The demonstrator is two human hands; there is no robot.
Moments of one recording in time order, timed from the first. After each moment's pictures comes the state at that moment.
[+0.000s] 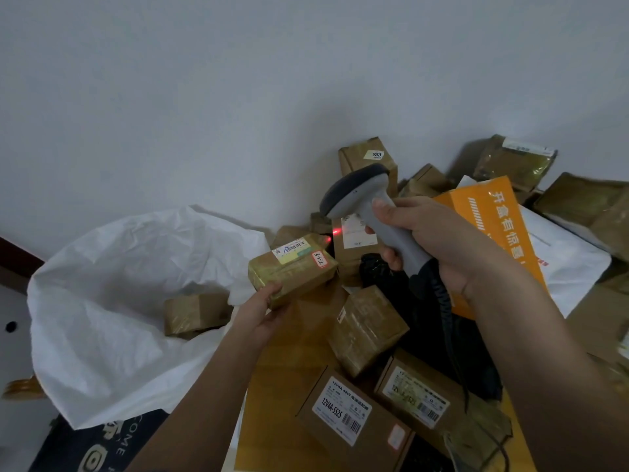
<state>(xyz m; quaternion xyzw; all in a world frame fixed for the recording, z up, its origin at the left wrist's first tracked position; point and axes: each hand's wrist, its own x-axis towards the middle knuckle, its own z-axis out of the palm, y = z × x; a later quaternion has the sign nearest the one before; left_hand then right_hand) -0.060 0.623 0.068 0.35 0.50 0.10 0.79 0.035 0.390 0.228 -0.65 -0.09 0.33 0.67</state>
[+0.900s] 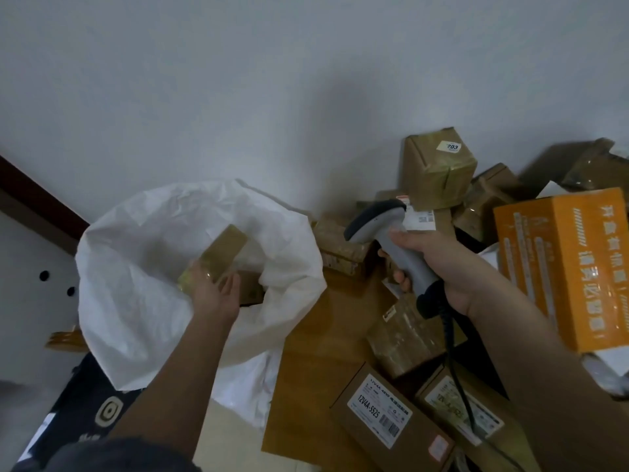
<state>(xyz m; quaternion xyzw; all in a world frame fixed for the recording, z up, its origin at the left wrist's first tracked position) -0.117 0.767 0.053 0.21 0.49 0.34 0.77 0.019 0.476 0.176 -0.65 -0.01 0.41 0.64</state>
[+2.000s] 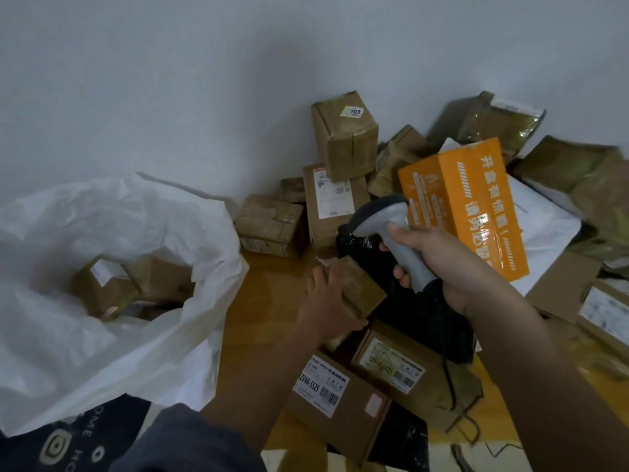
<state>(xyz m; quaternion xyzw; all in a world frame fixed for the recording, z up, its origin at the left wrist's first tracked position) -0.024 0.520 -0.015 0.94 0.12 -0.16 0.27 0.037 0.364 0.148 -0.69 0.07 0.35 0.63</state>
